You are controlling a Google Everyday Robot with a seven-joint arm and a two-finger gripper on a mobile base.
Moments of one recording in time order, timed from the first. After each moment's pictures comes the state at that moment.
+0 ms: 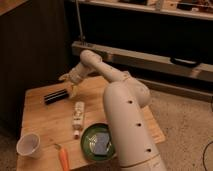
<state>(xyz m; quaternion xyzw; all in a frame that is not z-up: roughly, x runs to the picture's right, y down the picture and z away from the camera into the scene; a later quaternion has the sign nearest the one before) -0.265 -0.022 0.899 -0.27 -0.47 -0.19 0.82</state>
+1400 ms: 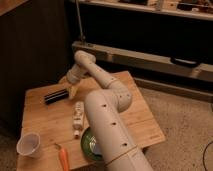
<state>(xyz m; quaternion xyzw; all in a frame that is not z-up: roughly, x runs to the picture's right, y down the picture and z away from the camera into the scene) -0.262 0.008 0.943 -0.33 -0.42 -0.17 0.83</state>
